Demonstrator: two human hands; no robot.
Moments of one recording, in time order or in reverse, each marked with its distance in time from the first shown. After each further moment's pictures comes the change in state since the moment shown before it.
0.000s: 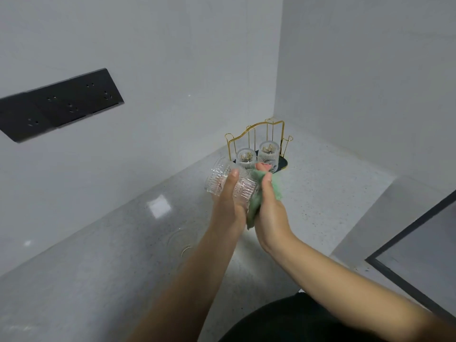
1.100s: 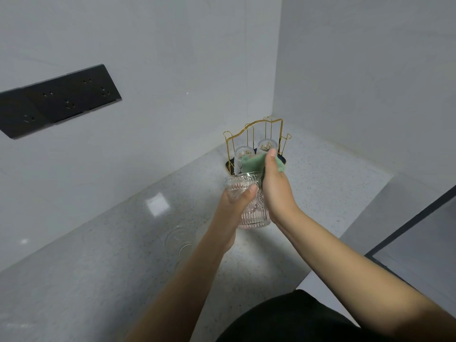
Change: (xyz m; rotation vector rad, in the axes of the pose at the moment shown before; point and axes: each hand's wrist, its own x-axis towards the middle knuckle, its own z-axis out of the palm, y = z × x) left_hand -0.013 -0.006 -0.014 0.558 -0.100 0.179; right_hand 0.026 -0.033 -0.005 -0.290 0.109 -0.007
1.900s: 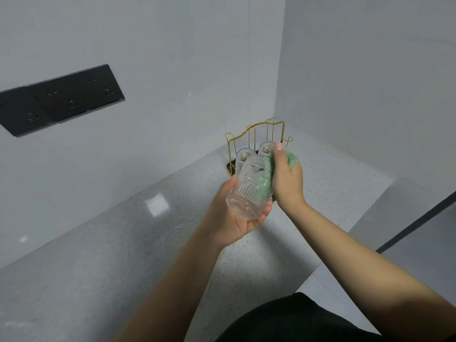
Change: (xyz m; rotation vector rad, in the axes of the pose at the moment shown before) left_hand 0.001 0.025 -0.007 -0.387 -0.139 -0.394; right_hand 0.024 -0.001 -0.012 -0.075 0.175 -0.285
